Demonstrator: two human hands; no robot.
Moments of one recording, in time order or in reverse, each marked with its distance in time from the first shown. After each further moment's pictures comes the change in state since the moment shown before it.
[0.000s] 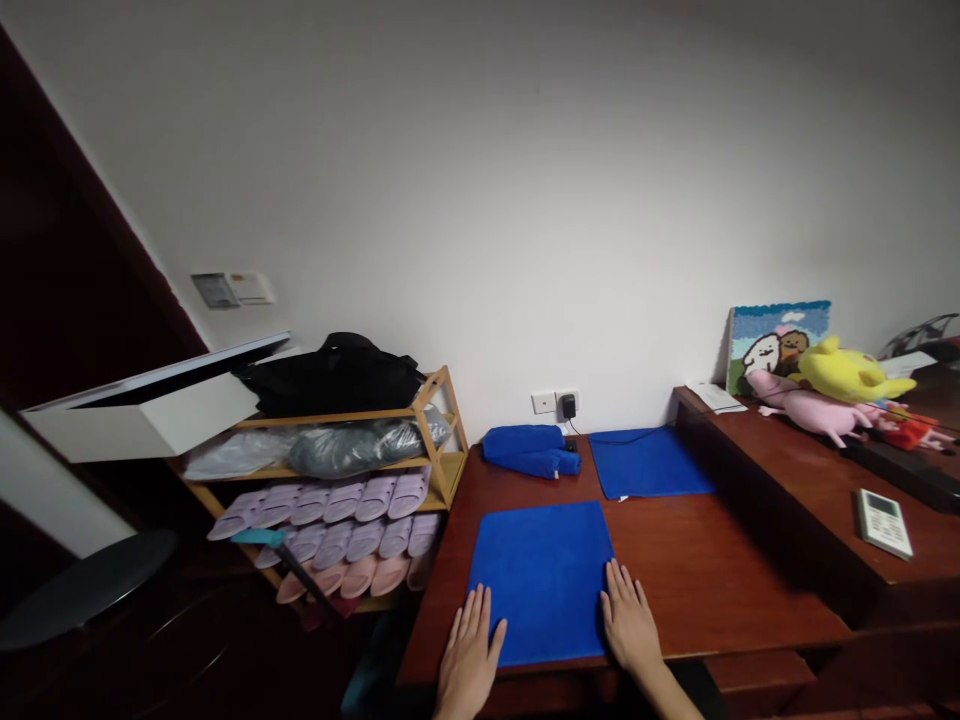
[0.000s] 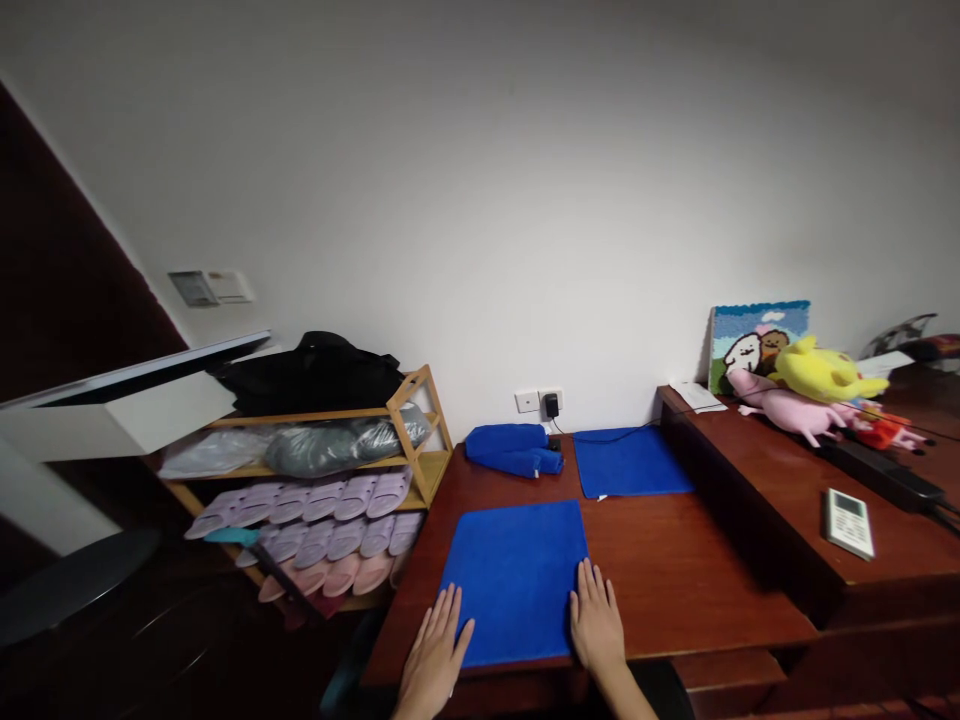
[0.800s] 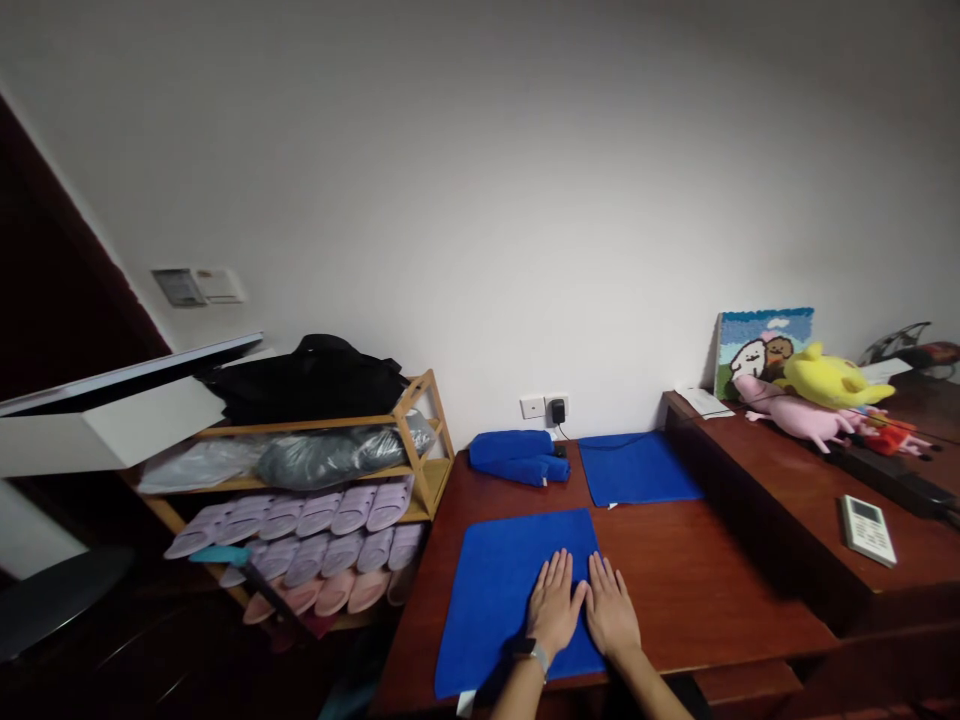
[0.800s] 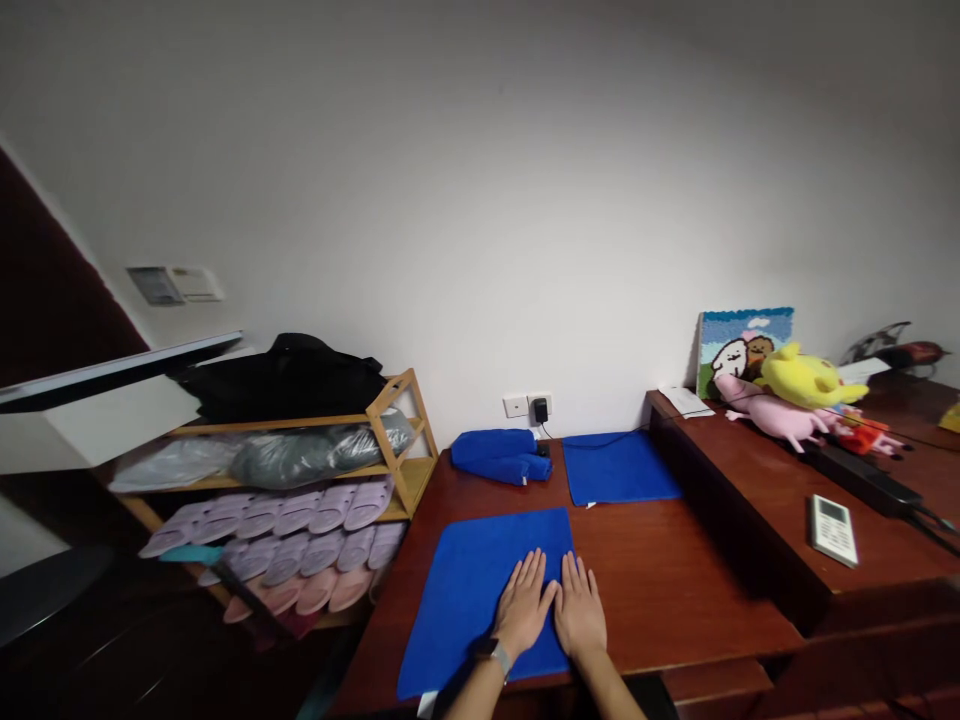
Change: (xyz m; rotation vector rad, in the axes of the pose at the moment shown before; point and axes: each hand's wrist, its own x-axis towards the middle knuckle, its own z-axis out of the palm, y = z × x) left_hand 0.096 0.180 0.001 -0.180 -0.145 0.309; right_hand 0.033 -0.004 -0.009 0.038 -0.039 -0.045
